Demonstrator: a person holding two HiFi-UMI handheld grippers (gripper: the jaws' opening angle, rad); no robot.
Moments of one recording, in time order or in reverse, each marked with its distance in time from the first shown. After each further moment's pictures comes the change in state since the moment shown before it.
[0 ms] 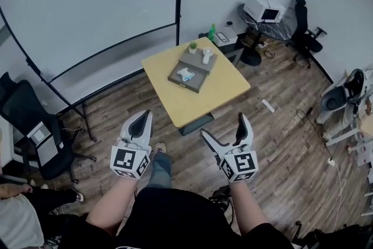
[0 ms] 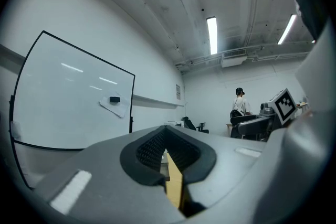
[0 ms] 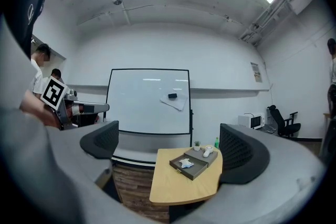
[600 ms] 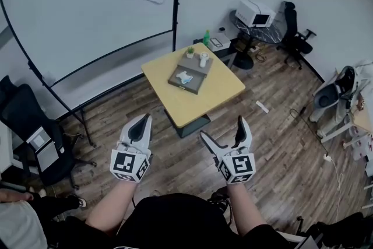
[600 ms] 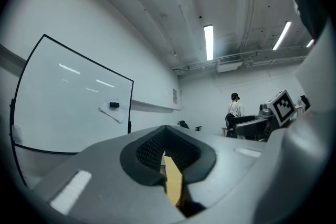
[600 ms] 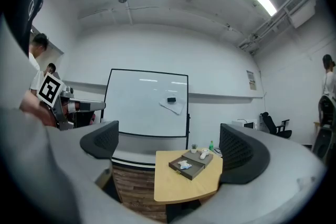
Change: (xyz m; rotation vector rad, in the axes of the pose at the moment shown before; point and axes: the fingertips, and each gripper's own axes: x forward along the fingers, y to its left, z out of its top) left arm -0.059 0.005 0.032 -0.005 -0.039 -0.044; right arm -0.038 0.051 0.027 -0.039 -0.015 -0.075
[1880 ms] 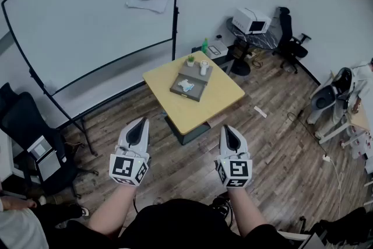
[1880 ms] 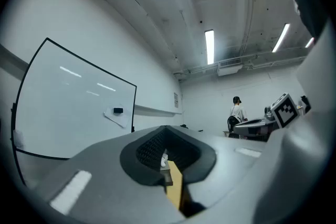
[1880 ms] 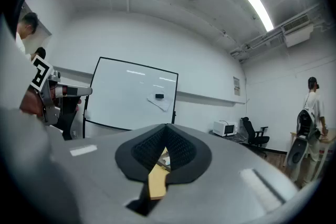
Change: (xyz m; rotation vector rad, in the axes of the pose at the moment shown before) left arm -0.019 0.040 0.024 0.001 -0.043 0.006; right arm 0.001 0.014 0.007 -0.059 0.058 -0.195
